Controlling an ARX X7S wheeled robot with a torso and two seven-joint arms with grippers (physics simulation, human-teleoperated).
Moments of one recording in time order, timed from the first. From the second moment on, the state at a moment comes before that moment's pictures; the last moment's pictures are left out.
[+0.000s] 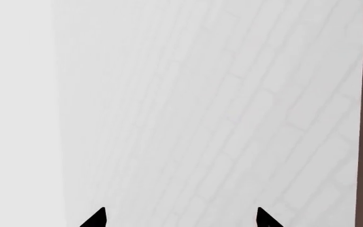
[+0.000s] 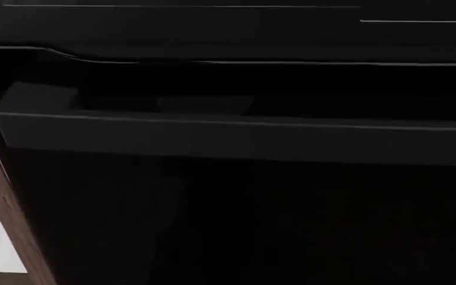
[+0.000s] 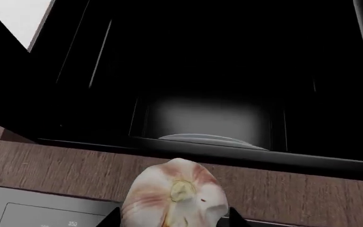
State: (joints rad) left arm -2.15 -1.57 2.53 0.91 -0.99 0.22 -1.57; right arm 1.79 0.98 -0.23 -1.01 2.24 0.75 1.54
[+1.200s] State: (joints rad) left arm -2.06 -1.57 2.52 0.89 -0.95 0.26 -1.55; right arm 2.20 0.72 -0.53 -0.30 1.66 1.05 1.01
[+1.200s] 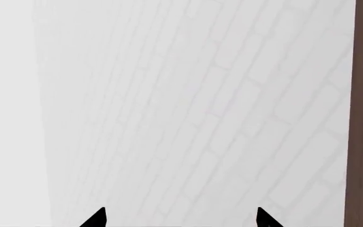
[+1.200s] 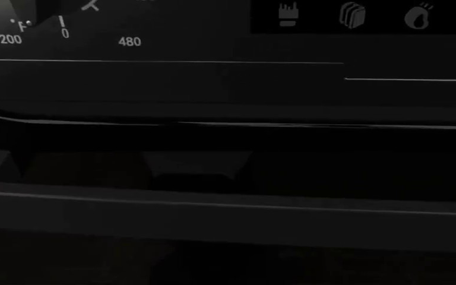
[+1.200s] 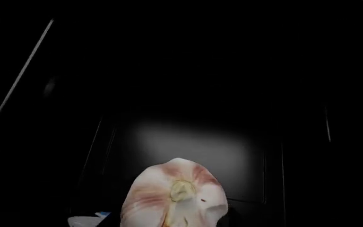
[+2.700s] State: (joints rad) left arm -1.94 -1.54 2.44 0.87 -0.93 0.27 -1.57; right arm 2.35 0.01 -0.03 0.83 -0.35 1.02 -0.29
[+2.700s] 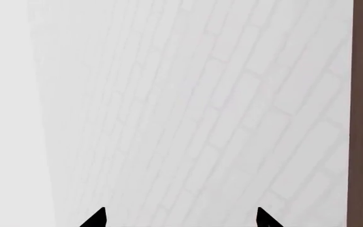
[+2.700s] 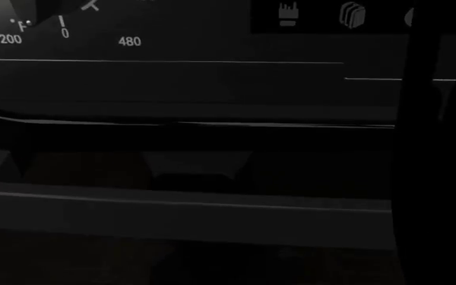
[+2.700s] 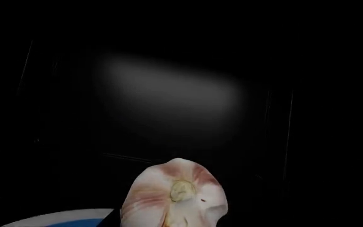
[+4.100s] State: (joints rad) left arm -1.66 -1.52 2.14 0.86 -0.95 0.26 -1.57; right arm 2.36 0.00 -0.05 0.73 -0.36 1.06 -0.34
